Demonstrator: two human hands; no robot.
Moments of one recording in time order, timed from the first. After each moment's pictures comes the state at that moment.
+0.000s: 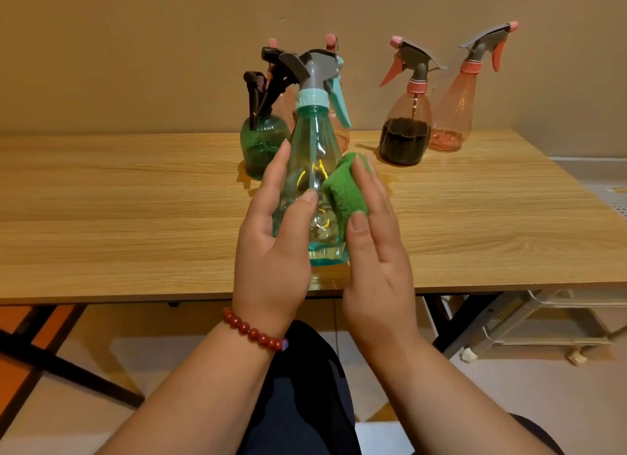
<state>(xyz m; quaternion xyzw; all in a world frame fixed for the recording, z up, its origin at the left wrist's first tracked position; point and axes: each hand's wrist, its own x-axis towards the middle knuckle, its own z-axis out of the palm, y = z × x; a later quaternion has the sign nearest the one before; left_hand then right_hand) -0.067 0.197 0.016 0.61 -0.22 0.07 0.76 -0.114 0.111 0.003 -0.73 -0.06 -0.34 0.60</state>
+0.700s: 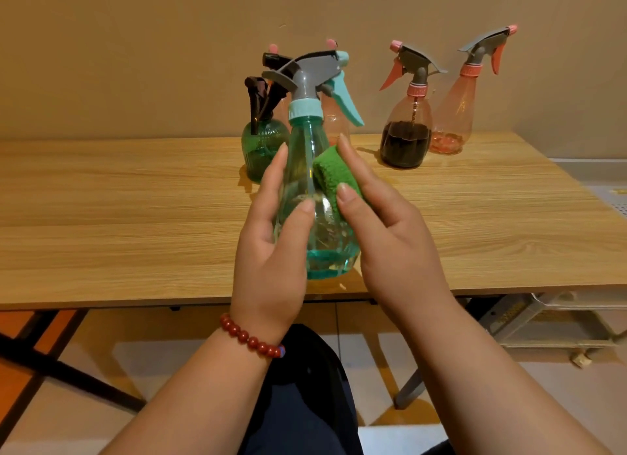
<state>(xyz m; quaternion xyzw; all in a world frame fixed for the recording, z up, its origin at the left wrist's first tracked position) -0.068 0.202 0.018 0.58 -0.25 0.05 0.77 -0.106 0.089 0.035 -0.73 -0.08 -0.24 0.63</state>
